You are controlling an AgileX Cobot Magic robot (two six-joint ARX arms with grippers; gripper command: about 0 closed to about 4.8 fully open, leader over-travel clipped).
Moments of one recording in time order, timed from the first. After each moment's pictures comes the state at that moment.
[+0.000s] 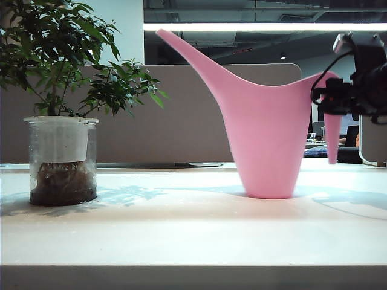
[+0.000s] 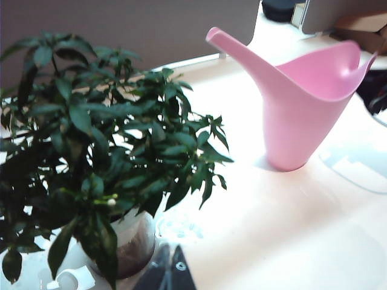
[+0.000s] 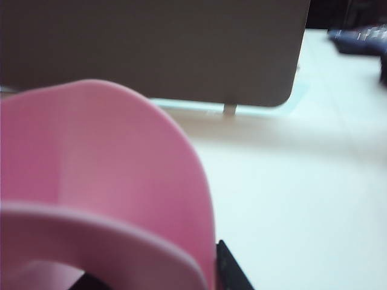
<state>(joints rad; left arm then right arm) -0.30 0.60 0.96 -0.65 0.18 0.05 0.03 1.59 0.69 0.82 -0.10 -0.04</state>
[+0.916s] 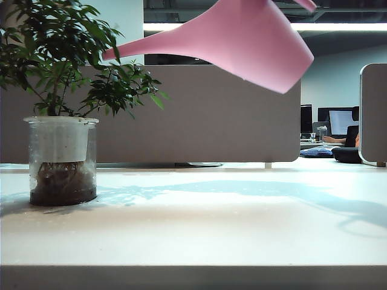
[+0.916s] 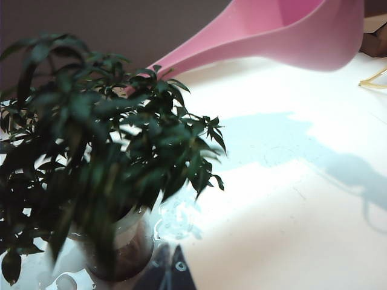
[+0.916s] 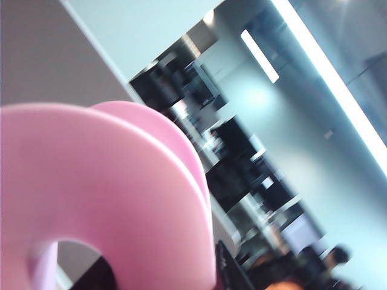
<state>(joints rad) -0.30 0.60 0.97 -0.65 0.18 0.05 0.33 1.48 1.35 0.33 0.09 -0.96</state>
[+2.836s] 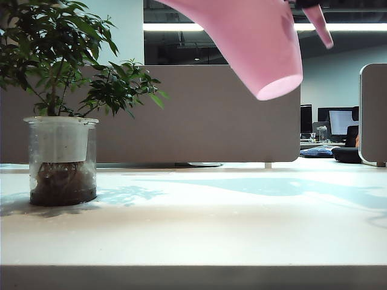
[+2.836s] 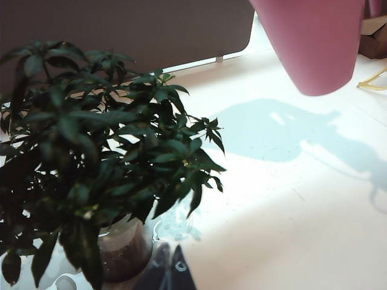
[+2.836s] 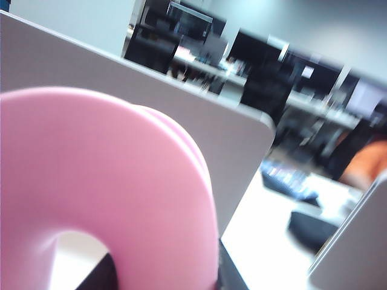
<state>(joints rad) -0.30 0.59 0.97 -0.65 0.18 0.05 0.18 1.48 1.28 0.27 0.11 -0.34</state>
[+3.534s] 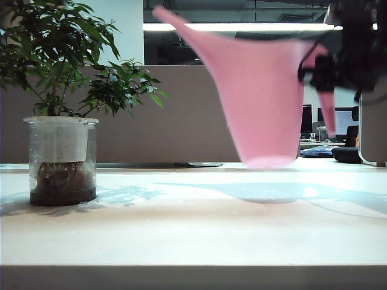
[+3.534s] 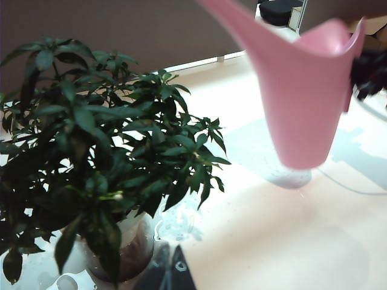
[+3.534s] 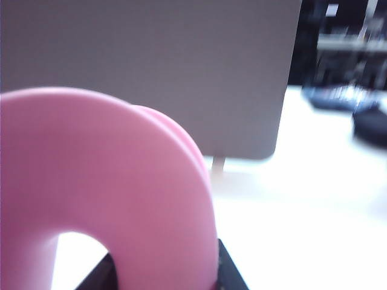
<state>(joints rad) -0.30 0.59 0.97 -0.65 0.18 0.05 0.11 1.63 0.74 0.93 0.03 -0.03</state>
